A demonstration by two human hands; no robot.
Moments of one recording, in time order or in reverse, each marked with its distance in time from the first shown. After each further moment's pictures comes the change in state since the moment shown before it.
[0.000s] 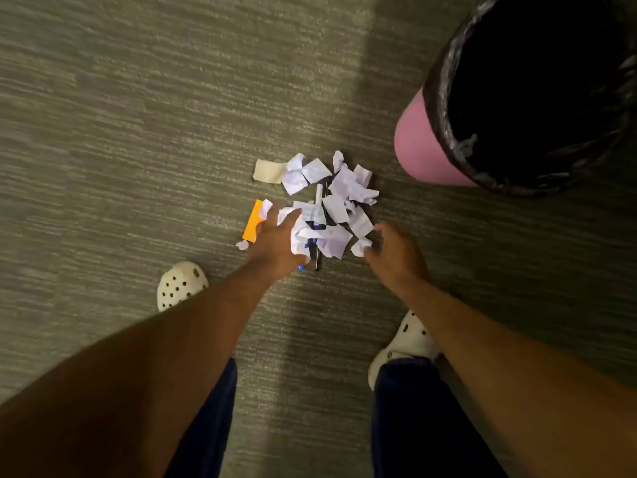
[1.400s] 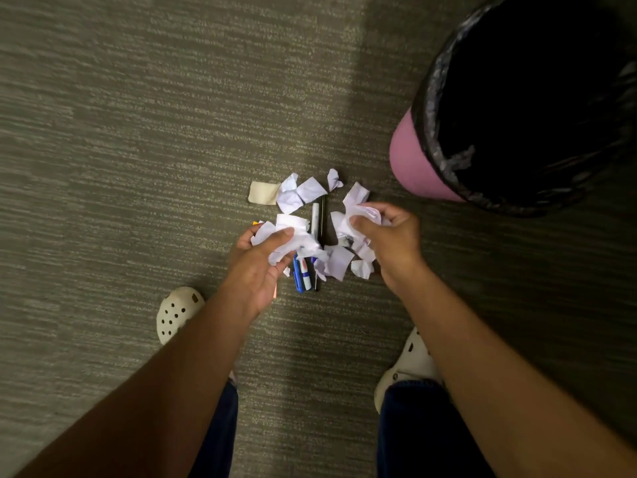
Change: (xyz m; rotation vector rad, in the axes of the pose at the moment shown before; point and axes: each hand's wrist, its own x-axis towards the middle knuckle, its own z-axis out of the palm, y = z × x) left_hand -0.015 0.037 -0.041 -1.586 0.157 -0.471; right_hand 0.036 -0.043 -0.028 1.160 0.055 0.205
